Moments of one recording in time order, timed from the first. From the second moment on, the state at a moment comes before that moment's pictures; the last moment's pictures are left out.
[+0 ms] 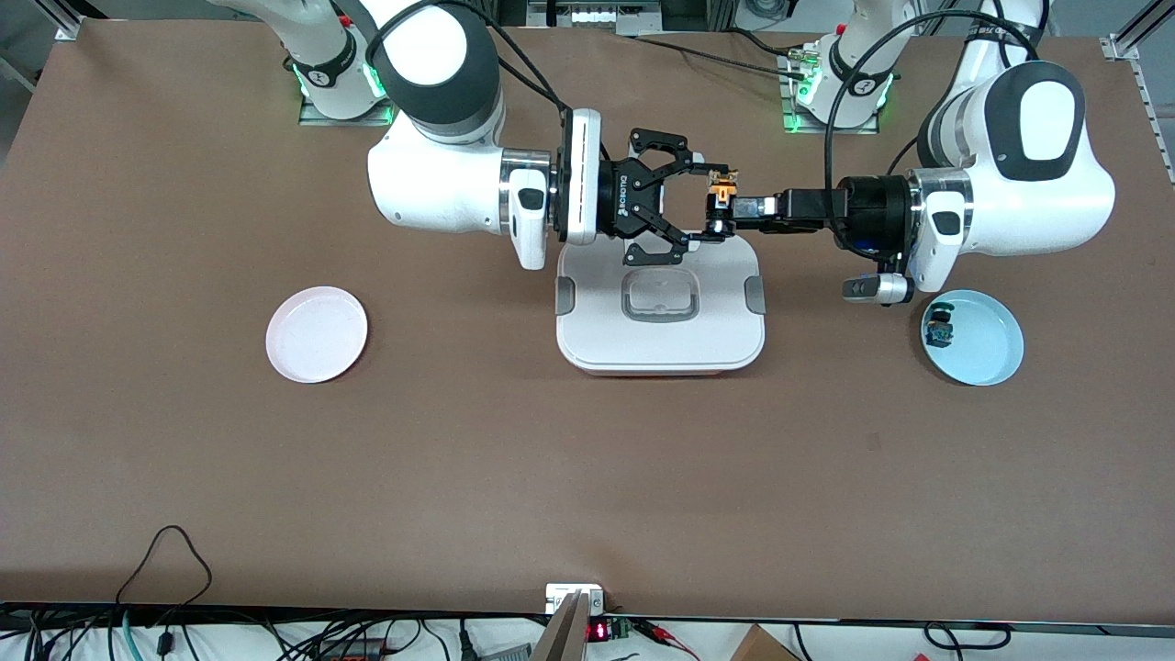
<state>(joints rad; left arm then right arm) 0.25 0.10 -0.46 -1.92 -1.51 1.80 0.02 0.58 0.49 0.18 -1.38 1.65 2.34 -1.58</state>
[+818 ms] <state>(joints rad) 0.26 0.10 -0.48 -1.92 -1.51 1.80 -0.02 0.64 0.49 0.10 -1.38 1.68 2.34 -1.59</state>
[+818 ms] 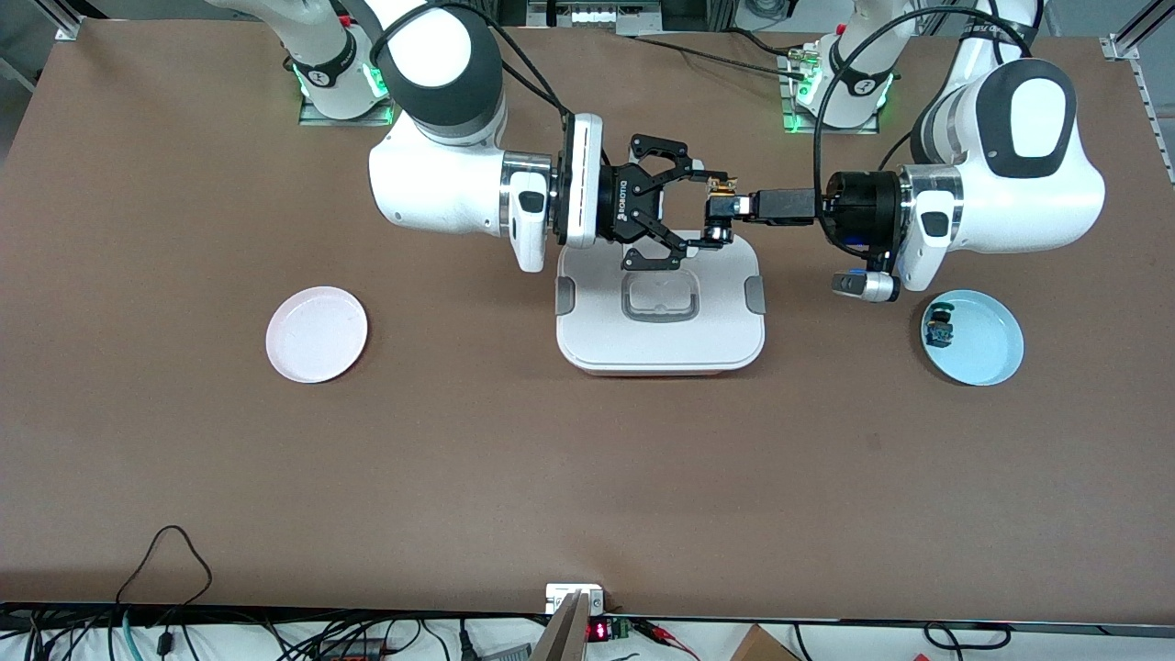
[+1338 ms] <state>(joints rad) 0.26 0.10 -0.48 -1.92 -1.51 1.80 -0.02 0.65 0.49 0.10 -1.38 1.76 2.34 -1.59</state>
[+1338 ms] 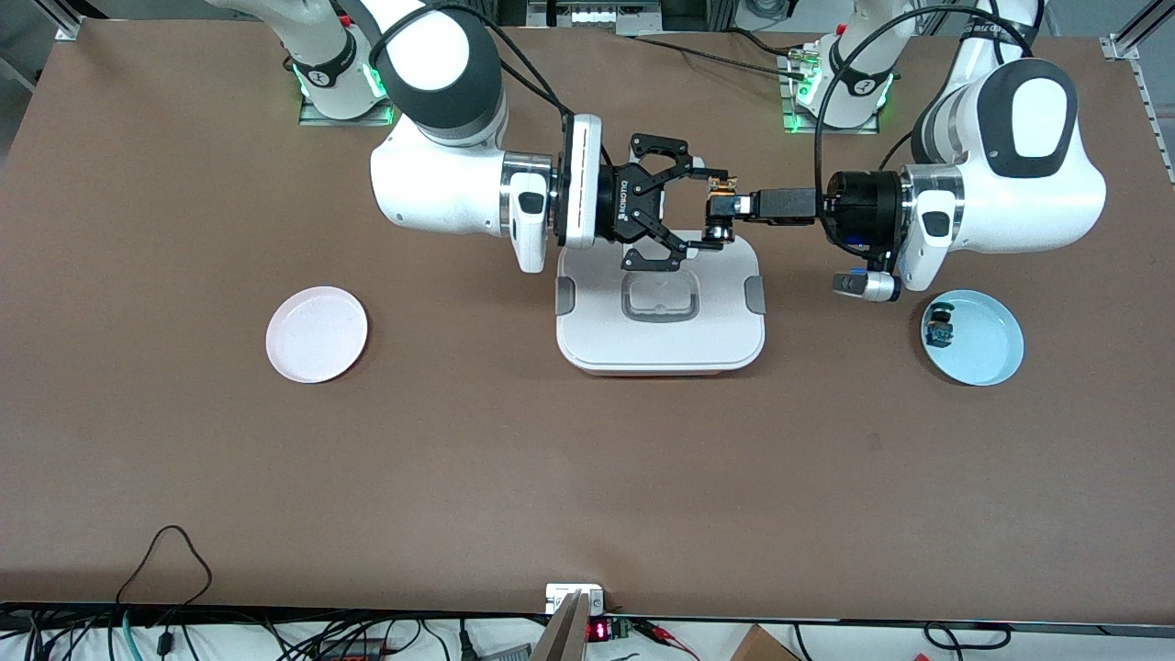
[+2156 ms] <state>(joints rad) 0.41 0.10 -0.46 -1.92 -1.33 1.64 -0.02 0.65 0.49 0.02 -1.38 1.80 2.22 -1.59</state>
